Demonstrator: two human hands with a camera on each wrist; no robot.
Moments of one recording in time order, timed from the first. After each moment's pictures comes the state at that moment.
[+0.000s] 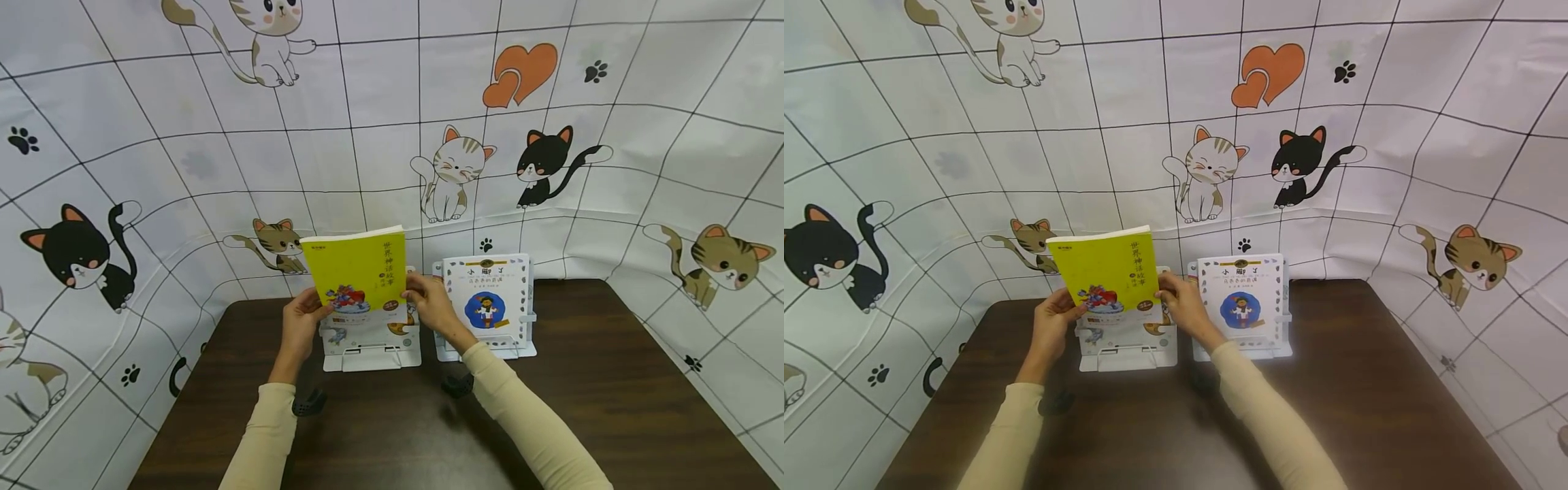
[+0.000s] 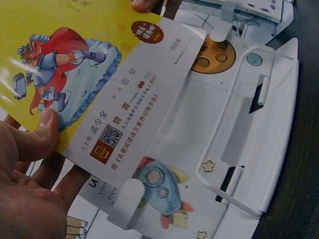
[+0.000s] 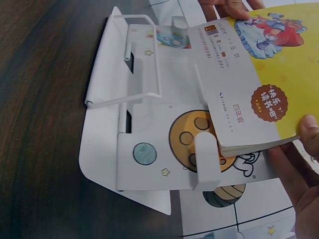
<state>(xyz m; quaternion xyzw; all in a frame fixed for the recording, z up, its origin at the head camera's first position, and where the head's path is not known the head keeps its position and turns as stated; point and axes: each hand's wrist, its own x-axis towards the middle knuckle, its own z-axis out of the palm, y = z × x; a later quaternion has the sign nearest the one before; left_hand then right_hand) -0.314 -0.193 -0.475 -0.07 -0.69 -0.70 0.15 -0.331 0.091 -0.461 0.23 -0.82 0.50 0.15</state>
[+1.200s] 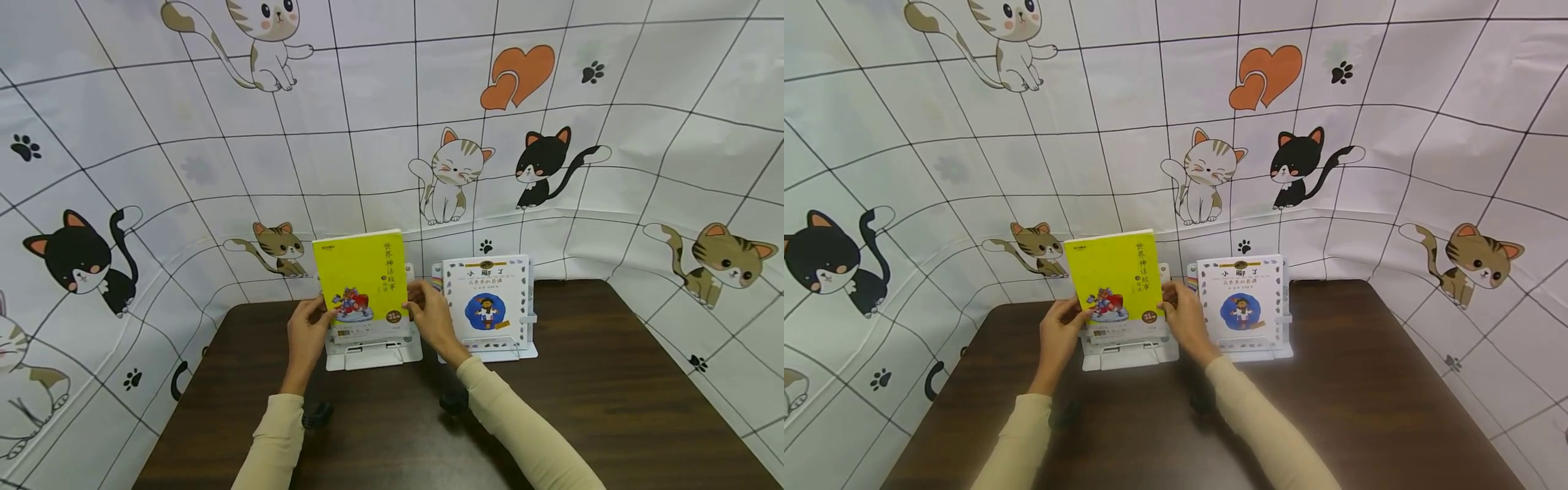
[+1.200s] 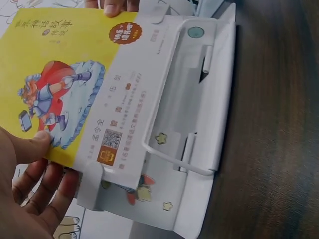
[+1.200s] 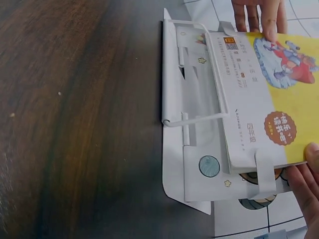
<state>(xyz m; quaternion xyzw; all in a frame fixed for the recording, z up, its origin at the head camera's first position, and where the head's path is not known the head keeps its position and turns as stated) -0.311 -0.184 -0.495 -0.02 -0.81 -0.52 0.28 -0.321 0.080 -0.488 0.15 -0.83 0.50 0.22</state>
